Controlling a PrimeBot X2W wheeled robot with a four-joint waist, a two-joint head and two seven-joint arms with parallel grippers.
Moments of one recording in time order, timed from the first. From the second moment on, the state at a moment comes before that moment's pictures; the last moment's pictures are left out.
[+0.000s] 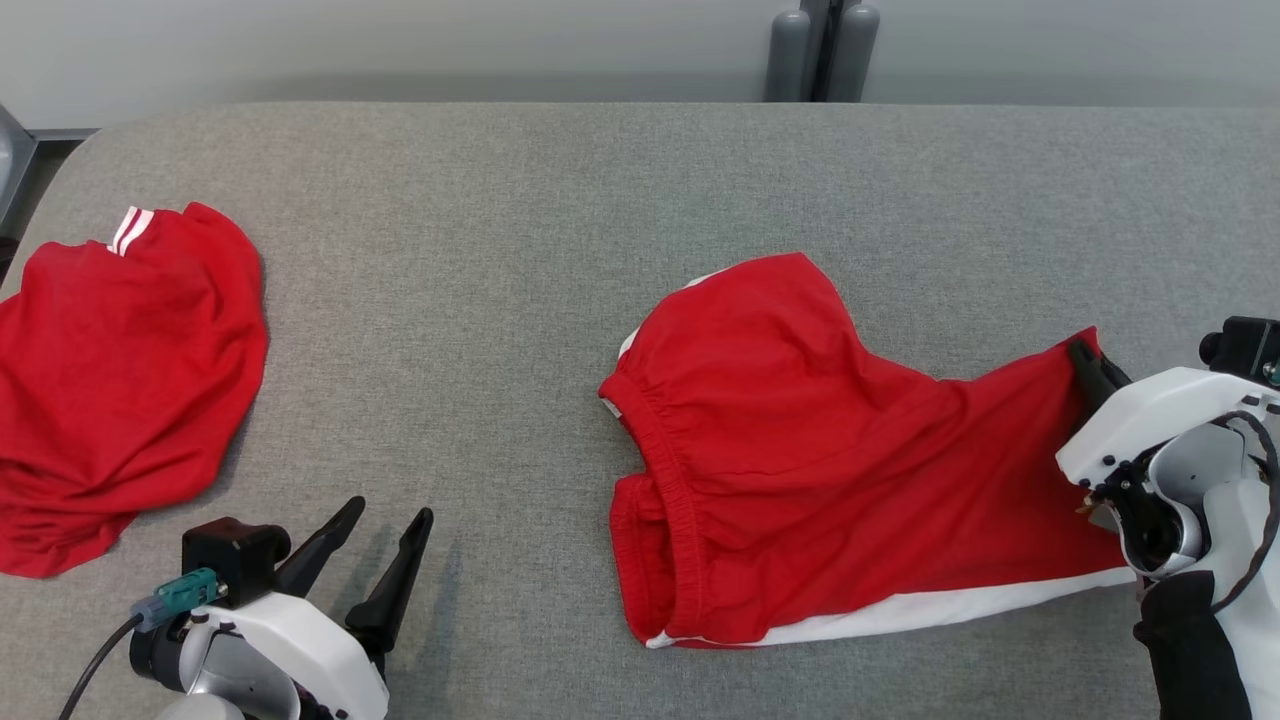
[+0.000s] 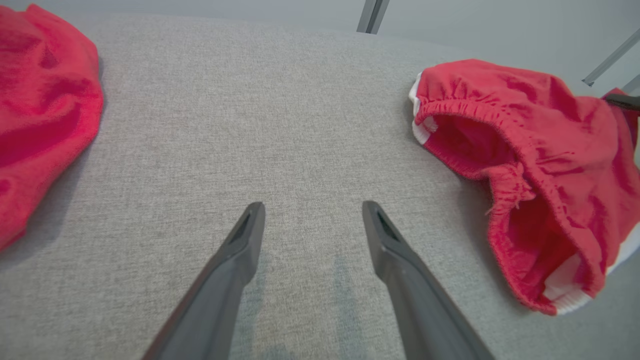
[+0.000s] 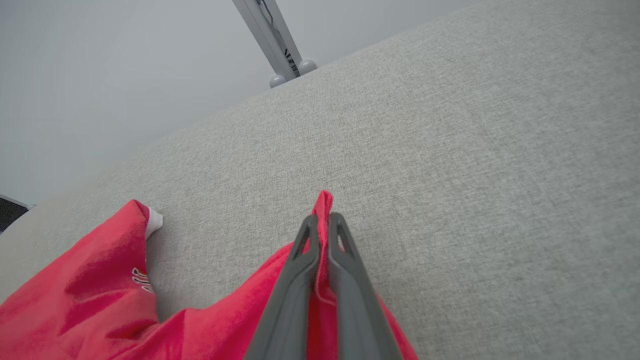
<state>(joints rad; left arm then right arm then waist) -0.13 0.43 -0.44 0.18 -0.70 -0.02 0.00 -0.54 -0.09 -0.14 0.69 0.41 0.13 0.18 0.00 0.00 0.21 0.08</state>
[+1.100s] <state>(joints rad) -0.08 0.41 -0.64 0.06 -0.65 -0.07 0.10 -0.24 -0.12 0.13 0.32 0.45 0.13 -0.12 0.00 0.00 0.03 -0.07</state>
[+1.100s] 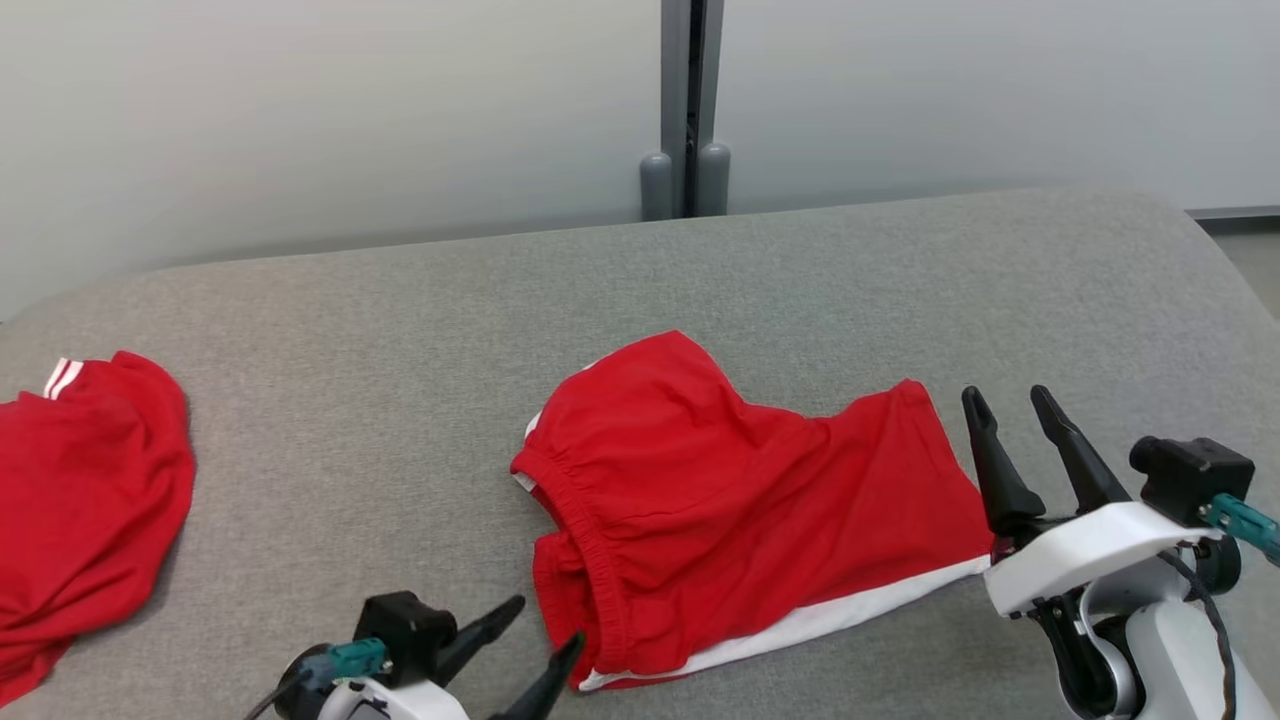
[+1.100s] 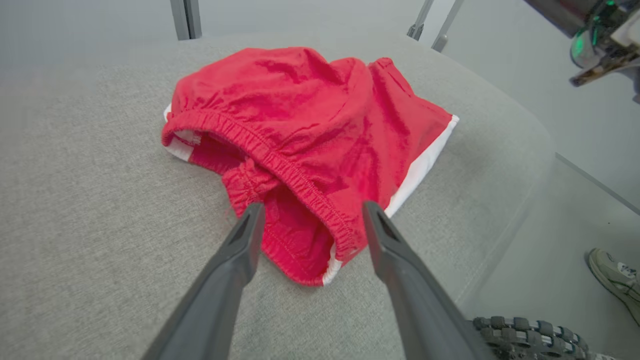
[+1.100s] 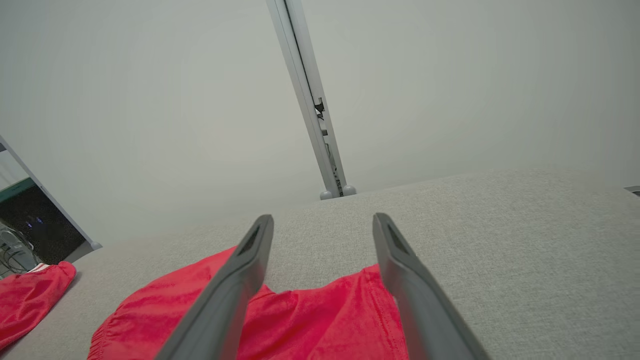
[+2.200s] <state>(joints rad) -0.14 0.45 -0.64 0.19 -0.76 -0.09 0.18 -0.14 -0.08 0.11 0.18 0.45 0.13 -0.14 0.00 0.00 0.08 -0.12</state>
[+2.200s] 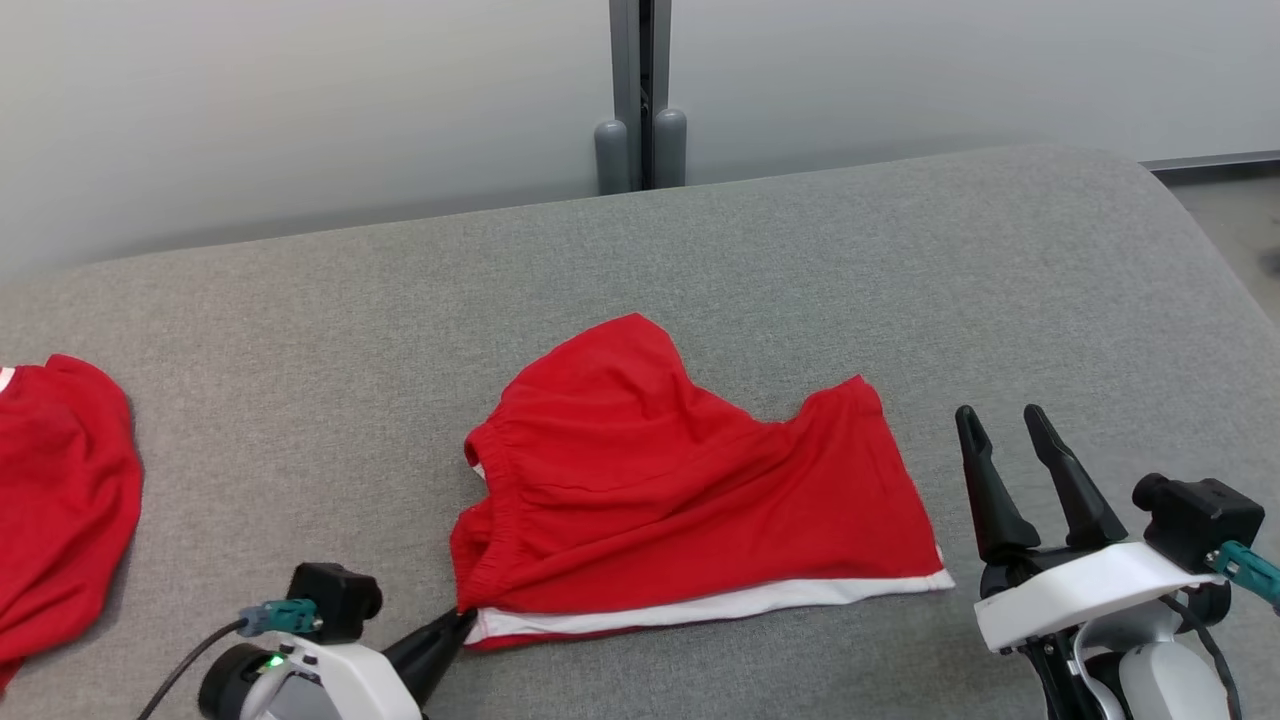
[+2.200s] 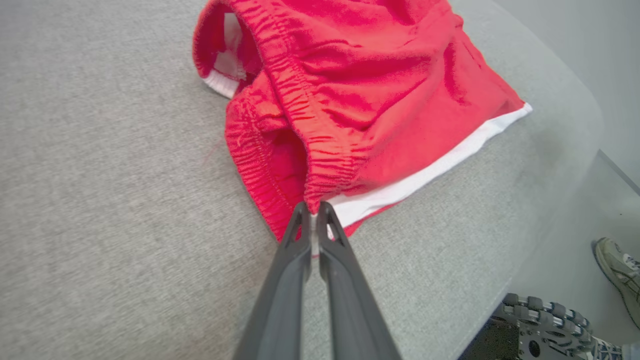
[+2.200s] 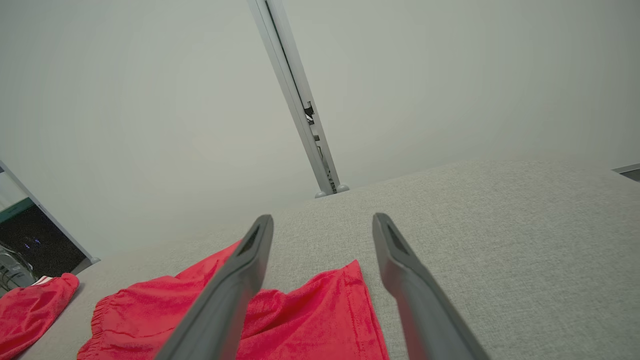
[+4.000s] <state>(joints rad) 0.08 0.30 -0.13 0.09 -0.54 0.08 -0.26 -0.03 -0.06 0.05 0.17 0.31 0.13 -0.26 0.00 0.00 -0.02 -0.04</state>
